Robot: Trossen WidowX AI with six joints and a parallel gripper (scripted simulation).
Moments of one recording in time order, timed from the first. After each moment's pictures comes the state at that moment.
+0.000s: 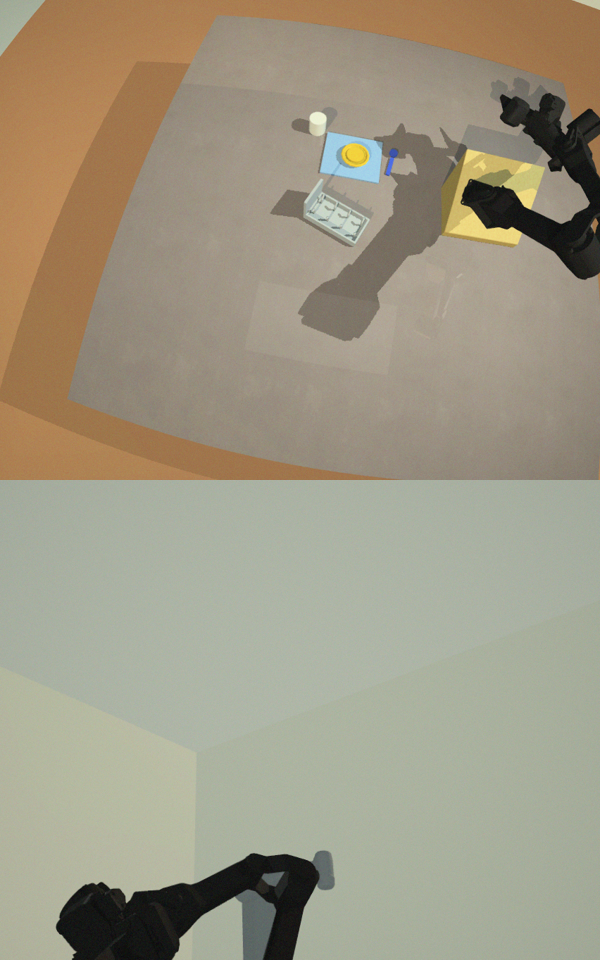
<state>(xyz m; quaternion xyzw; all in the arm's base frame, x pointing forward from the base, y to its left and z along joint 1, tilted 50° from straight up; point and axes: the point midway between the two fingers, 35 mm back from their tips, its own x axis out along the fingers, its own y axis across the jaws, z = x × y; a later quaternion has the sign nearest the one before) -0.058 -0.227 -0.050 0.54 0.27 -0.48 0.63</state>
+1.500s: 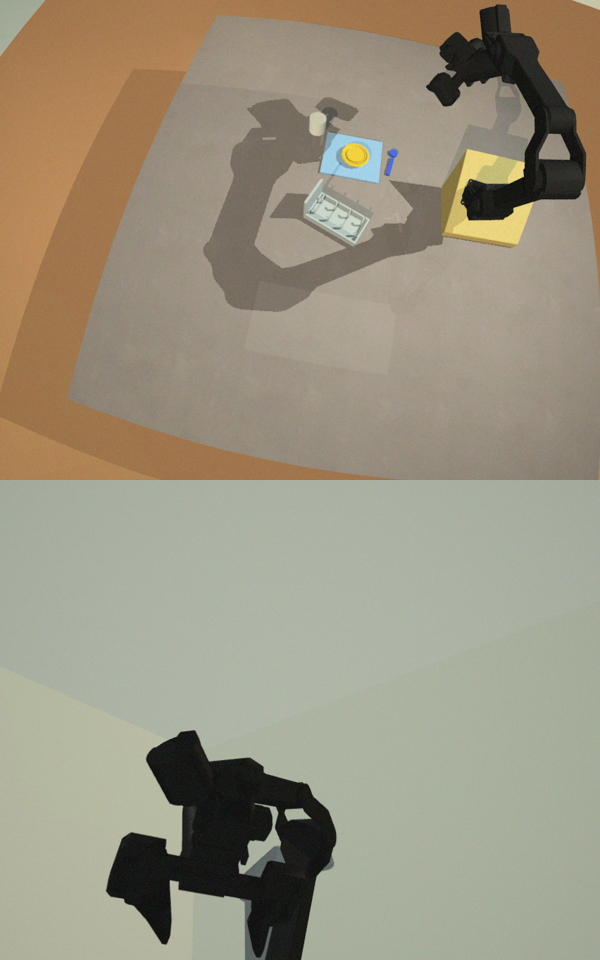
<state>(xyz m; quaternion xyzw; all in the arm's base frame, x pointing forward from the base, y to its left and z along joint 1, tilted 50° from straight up) 0.147 -0.246 -0.039 0.38 0.55 -0.05 0.74</state>
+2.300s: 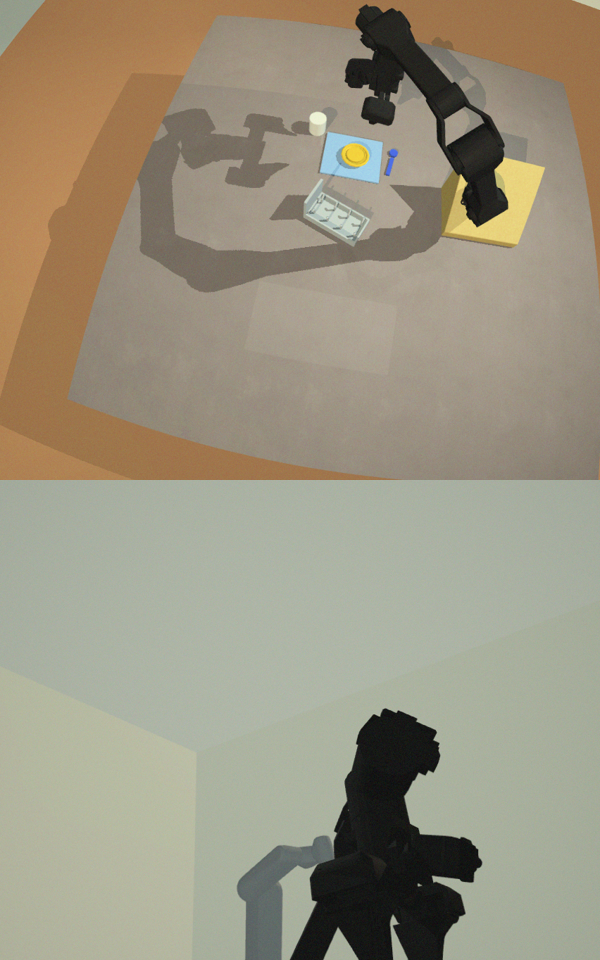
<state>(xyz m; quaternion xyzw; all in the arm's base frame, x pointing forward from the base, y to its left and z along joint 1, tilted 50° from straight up) 0.289 -0.146 -0.008 0.28 0.65 0.27 0.65</state>
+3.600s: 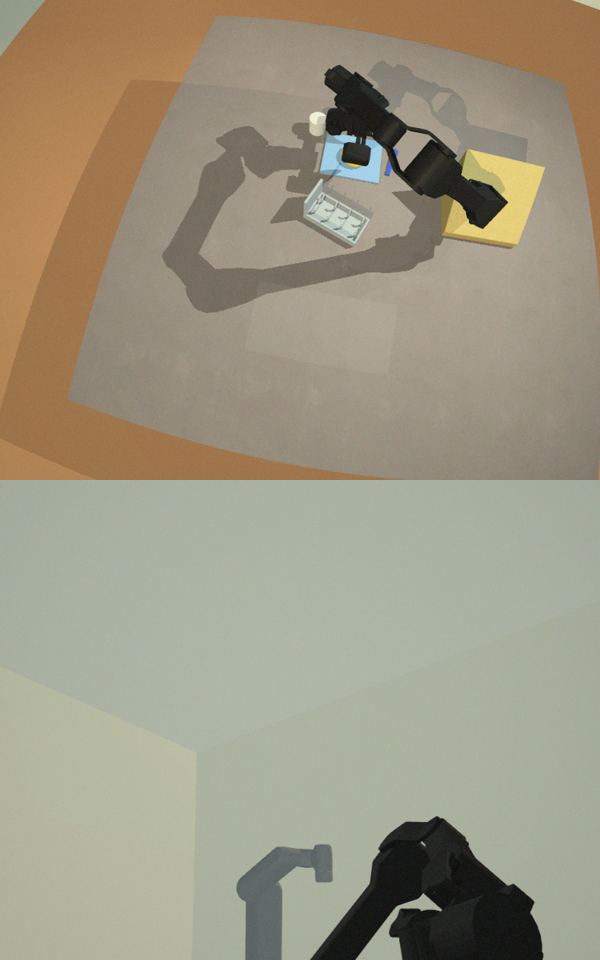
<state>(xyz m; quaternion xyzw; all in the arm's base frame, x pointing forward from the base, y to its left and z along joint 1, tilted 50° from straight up) 0.304 -0.024 -0.098 0.27 0.65 0.31 0.64</state>
